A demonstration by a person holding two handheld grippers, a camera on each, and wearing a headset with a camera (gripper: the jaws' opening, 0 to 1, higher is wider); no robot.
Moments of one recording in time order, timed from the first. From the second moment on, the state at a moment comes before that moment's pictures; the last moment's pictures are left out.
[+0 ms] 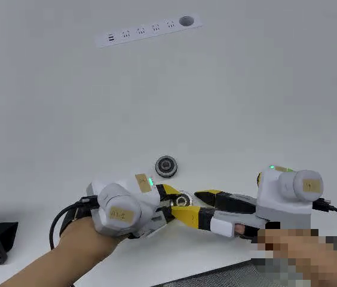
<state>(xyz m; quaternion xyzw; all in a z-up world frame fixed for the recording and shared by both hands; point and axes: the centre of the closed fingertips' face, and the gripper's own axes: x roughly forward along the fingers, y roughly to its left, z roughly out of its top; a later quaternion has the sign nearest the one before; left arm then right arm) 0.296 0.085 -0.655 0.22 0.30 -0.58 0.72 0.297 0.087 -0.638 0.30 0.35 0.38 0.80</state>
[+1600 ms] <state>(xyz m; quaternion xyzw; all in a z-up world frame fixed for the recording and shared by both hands) 0.296 0.085 -0.655 0.21 0.30 -0.58 0.73 0.301 0.089 -0.646 0.35 0.39 0.35 0.77</state>
